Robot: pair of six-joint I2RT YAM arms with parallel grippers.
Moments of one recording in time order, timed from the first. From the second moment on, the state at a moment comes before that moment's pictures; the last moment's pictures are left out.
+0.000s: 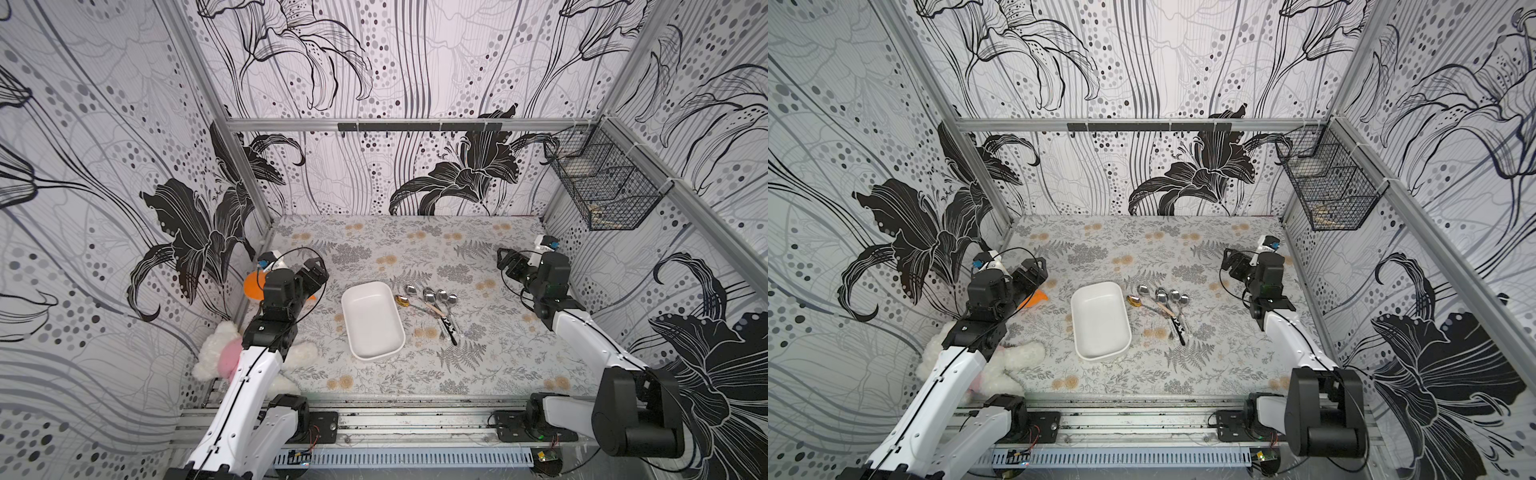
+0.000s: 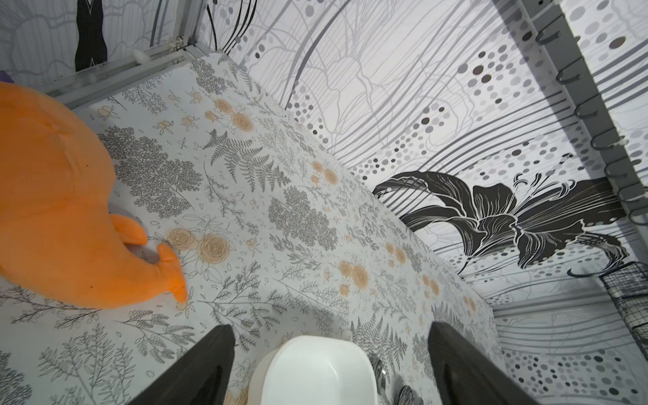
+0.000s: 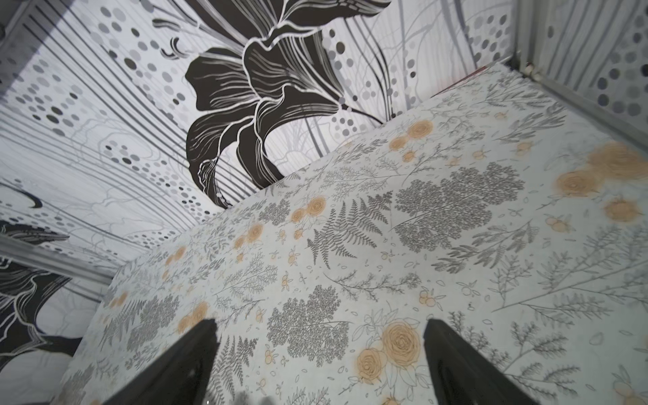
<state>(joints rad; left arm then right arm) -0.07 0.86 0.75 -0.29 -0.07 -0.75 0.03 1.28 0.77 0.15 -0.14 0.49</state>
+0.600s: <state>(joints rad) -0.07 0.80 0.75 -0.49 -0.07 -0.65 0.65 1.81 1.39 -0.35 -0.06 0.16</state>
